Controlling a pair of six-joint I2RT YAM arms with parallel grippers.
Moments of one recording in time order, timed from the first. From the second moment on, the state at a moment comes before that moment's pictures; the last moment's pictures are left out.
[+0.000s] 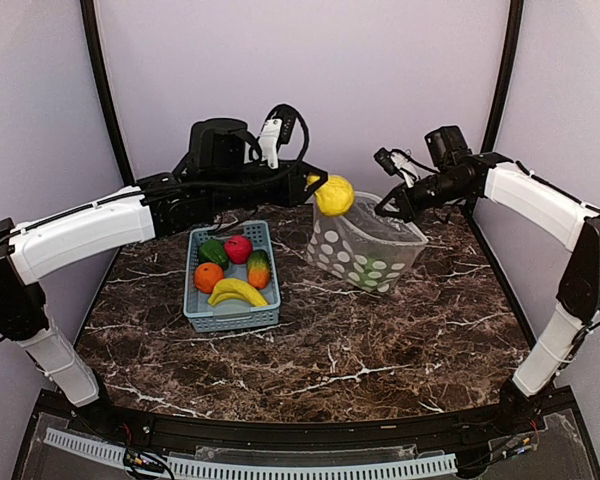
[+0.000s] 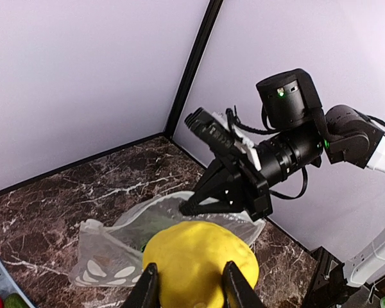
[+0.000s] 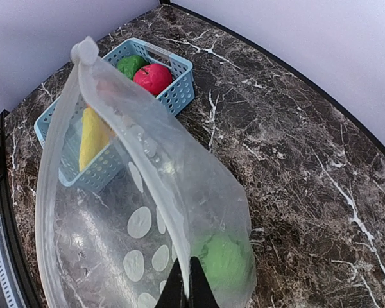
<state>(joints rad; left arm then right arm) -0.90 1.59 1.51 -0.12 0.02 -0.34 0.38 1.65 1.55 -0.69 -0.56 -0.27</state>
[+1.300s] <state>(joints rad) -0.98 2.04 1.83 -0.18 -0.33 -0.35 0.40 1.54 1.55 -0.74 -0.63 -0.15</state>
